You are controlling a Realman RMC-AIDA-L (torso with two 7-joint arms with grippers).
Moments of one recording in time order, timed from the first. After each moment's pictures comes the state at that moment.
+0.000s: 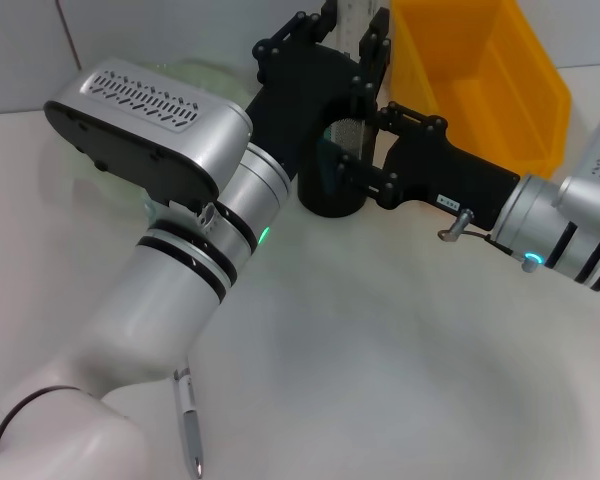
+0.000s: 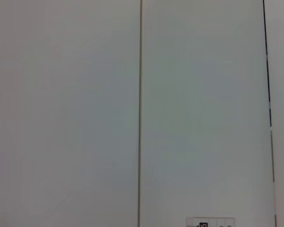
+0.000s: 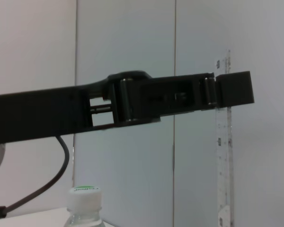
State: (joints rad) left arm -0.49 -2.08 2.47 1.07 2.10 -0.68 -2.70; right arm 0.66 2.09 -0.57 -0.13 -1.55 -1.33 0.62
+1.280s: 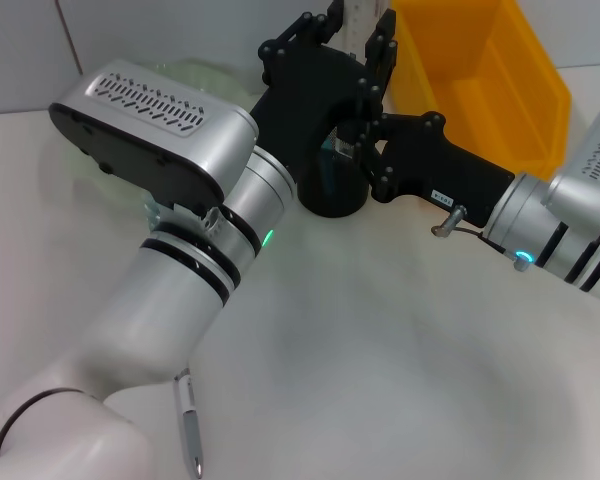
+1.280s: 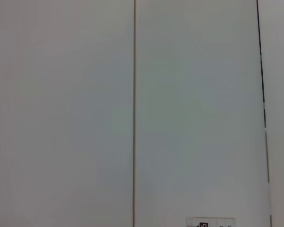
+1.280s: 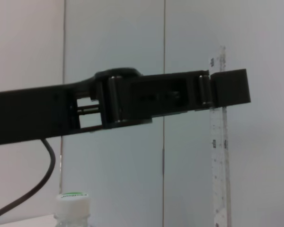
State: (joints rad) left arm -0.49 -2.08 2.48 1.07 2.10 -0.69 -2.70; right arm 0.67 2.09 -0.56 -0.08 -1.50 -1.32 0.56
